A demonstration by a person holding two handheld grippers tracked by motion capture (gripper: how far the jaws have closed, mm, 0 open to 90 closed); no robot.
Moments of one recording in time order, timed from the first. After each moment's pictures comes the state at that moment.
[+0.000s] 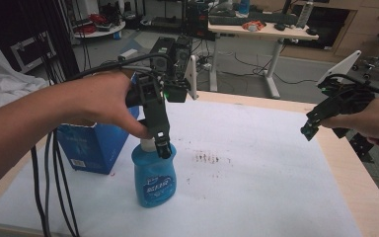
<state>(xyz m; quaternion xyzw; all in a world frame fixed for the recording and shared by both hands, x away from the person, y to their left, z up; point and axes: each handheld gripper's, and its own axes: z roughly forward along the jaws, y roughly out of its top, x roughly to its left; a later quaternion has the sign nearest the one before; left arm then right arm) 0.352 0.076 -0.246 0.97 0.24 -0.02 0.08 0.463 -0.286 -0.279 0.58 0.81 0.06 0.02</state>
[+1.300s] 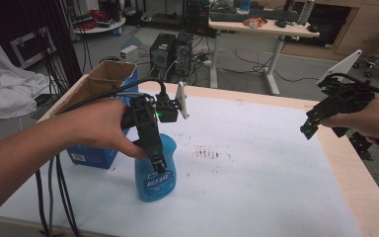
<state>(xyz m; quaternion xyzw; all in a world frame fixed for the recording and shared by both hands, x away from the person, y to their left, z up) 0.340 0.086 -0.293 0.96 0.26 -0.01 0.09 0.459 -0.287 -0.285 0.58 0.81 0.06 0.02</state>
